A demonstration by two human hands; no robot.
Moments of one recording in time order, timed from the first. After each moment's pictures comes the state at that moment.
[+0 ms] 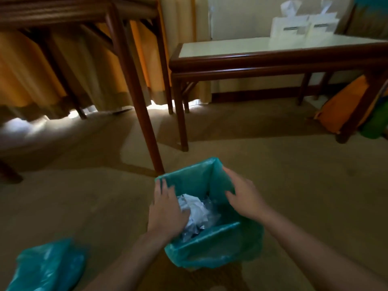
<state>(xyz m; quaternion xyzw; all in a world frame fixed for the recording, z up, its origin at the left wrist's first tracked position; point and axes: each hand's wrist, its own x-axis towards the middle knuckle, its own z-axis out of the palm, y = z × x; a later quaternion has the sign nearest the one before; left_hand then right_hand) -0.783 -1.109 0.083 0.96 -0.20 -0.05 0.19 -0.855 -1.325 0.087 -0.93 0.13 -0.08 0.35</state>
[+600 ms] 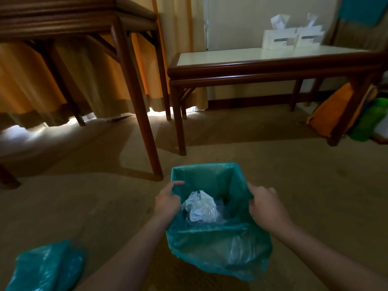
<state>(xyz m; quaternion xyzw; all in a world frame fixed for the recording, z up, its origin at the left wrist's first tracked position) -0.777 -1.120 0.081 0.86 -0.05 -0.13 0.49 -0.920 -1.322 0.101 -0.93 0.25 -0.08 0.25</state>
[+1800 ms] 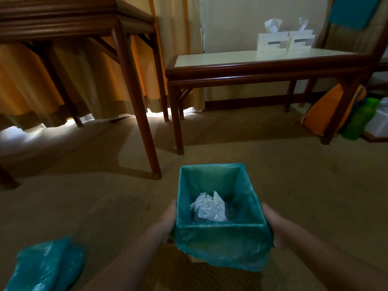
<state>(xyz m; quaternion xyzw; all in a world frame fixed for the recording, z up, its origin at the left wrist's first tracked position) -0.816 -1.098 0.065 0.75 0.03 -0.38 0.54 -0.945 -1.352 0.028 -0.59 0.43 0.10 0.68</state>
